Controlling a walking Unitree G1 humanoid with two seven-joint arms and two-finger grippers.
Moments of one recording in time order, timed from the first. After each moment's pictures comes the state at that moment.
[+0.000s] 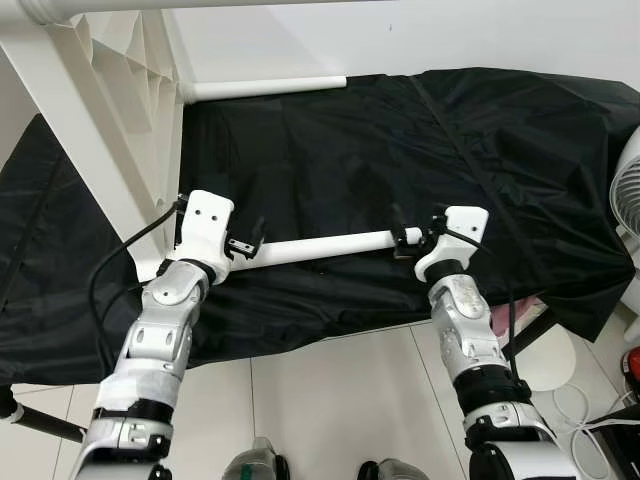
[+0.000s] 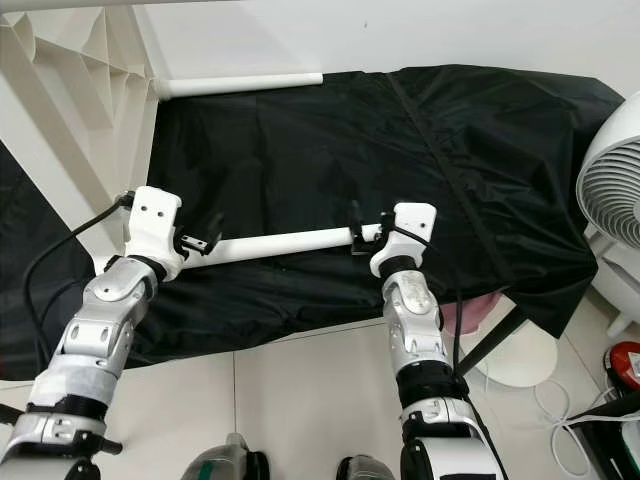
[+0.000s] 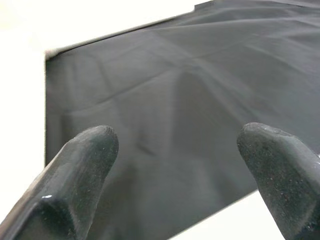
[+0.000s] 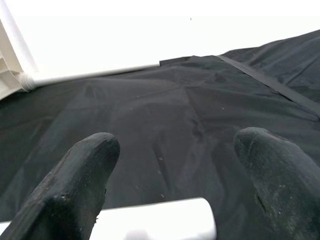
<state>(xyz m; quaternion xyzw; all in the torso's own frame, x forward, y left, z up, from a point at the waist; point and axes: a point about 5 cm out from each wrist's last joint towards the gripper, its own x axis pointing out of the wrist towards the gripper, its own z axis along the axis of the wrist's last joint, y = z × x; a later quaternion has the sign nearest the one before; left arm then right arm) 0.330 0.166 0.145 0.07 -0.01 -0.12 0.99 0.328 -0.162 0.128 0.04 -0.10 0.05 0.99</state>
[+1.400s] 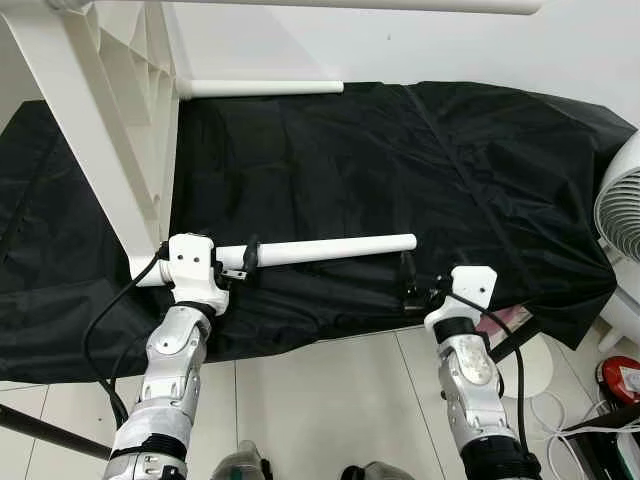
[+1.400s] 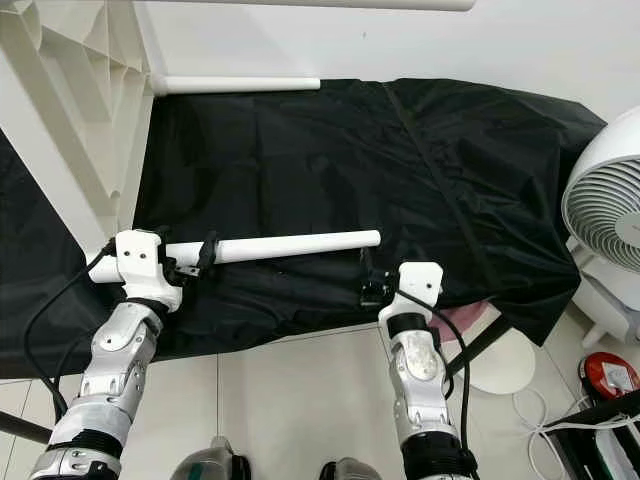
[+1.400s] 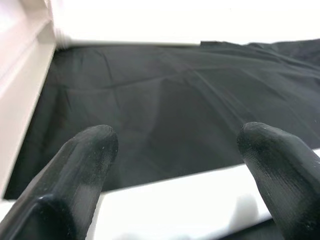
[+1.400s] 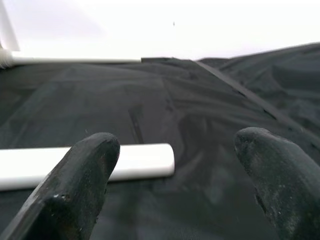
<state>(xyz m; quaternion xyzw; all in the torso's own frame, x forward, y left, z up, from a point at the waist) 0.300 0.163 0.107 -0.02 -0.08 -0.09 0.99 0.281 -0.167 0.100 0.00 -0.12 0.01 0.99</state>
